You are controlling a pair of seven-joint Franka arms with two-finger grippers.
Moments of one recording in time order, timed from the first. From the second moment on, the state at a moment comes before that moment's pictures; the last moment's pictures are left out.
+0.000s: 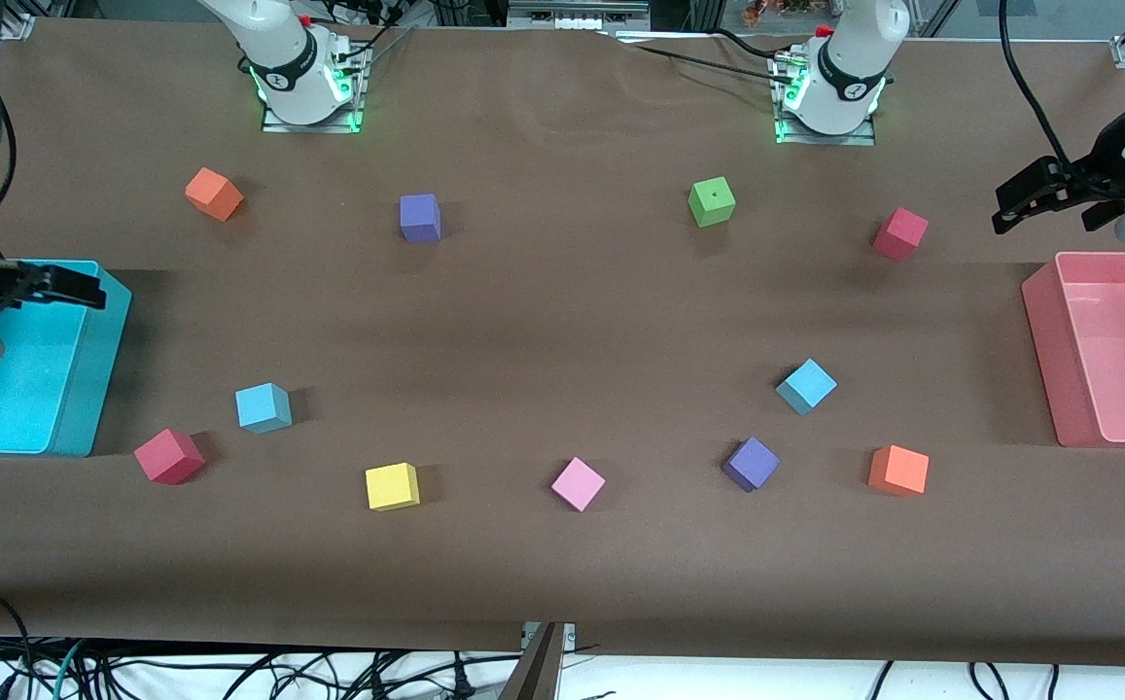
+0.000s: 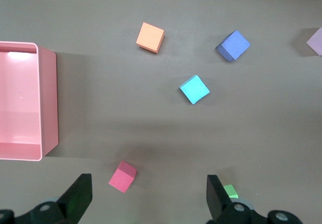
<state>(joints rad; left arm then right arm) 0.03 0.00 -0.07 -1.52 0.00 1.48 -0.11 0.07 0.34 -0.14 -1.35 -0.01 1.51 -0.09</state>
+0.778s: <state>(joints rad) 0.03 0.00 -0.07 -1.54 0.00 1.49 -0.11 0.13 0.64 -0.08 -1.47 0.01 1.92 -0.15</state>
